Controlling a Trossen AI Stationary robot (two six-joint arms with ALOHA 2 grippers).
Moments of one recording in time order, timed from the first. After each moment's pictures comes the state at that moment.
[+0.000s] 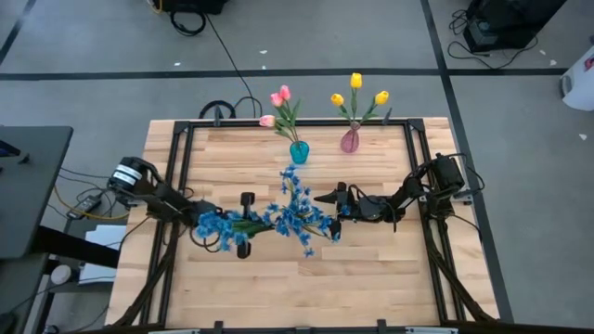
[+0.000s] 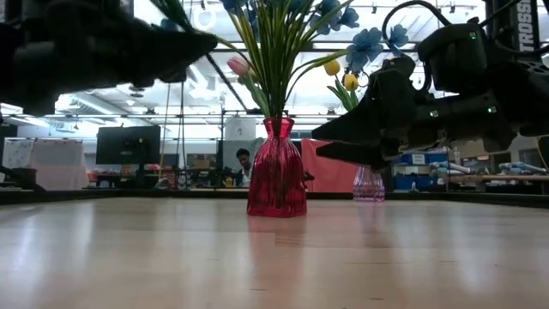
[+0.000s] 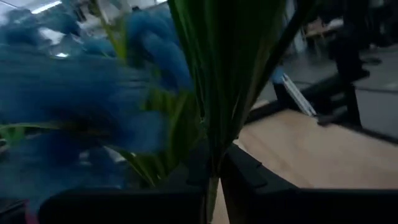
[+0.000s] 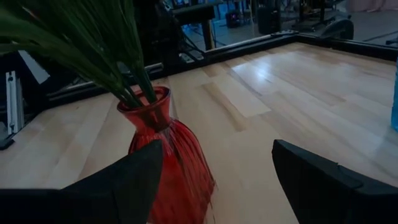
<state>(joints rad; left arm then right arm) -0.32 1.65 0.26 1.57 -0.21 0.39 0.14 1.91 0.38 1.40 0.32 0.27</state>
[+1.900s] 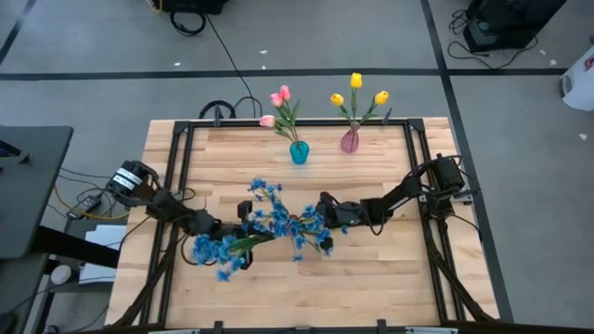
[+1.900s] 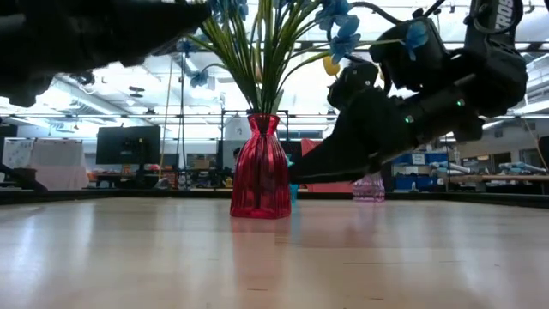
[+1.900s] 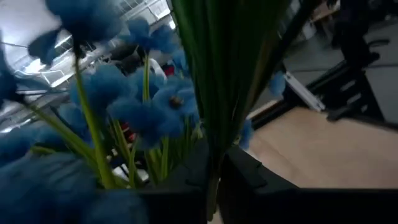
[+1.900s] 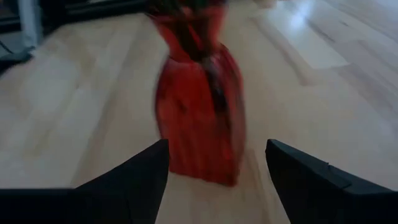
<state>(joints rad) -0.46 1.67 0.32 1.57 -0.36 0.60 0.16 1.91 0.60 0.92 0.14 0.22</state>
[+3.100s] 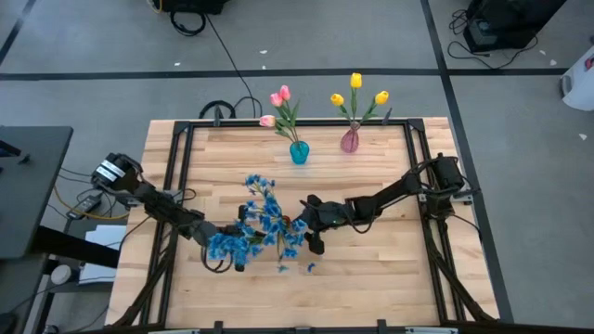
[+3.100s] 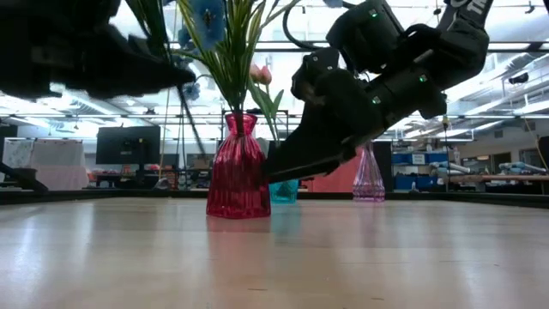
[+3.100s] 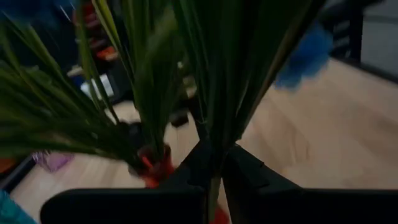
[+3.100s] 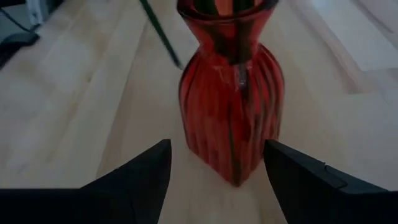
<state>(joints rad) -0.53 1.50 0.32 1.04 -0.53 0.26 0.16 1.91 0.82 0.56 0.04 0.22</state>
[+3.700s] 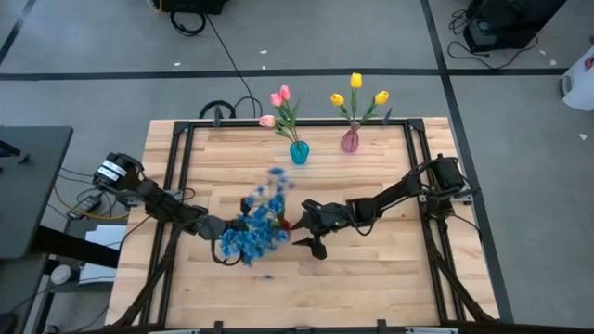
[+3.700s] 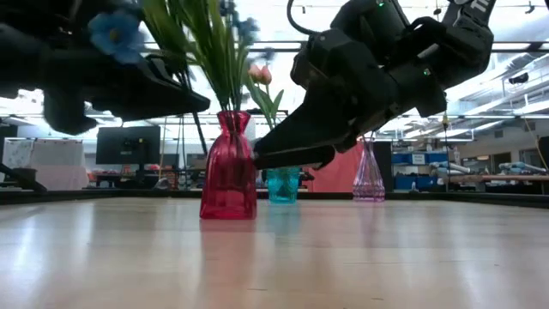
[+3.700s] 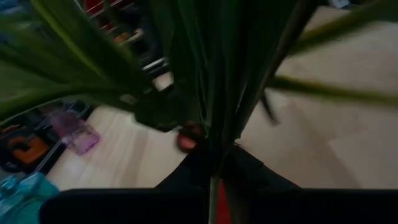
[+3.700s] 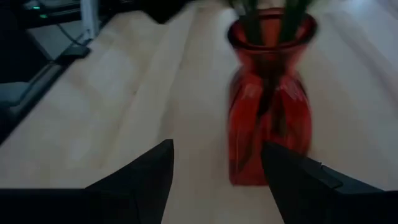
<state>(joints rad) -0.44 1.51 0.32 0.98 -0.52 0.32 0.17 1.91 0.82 0.64 -0.05 0.21</state>
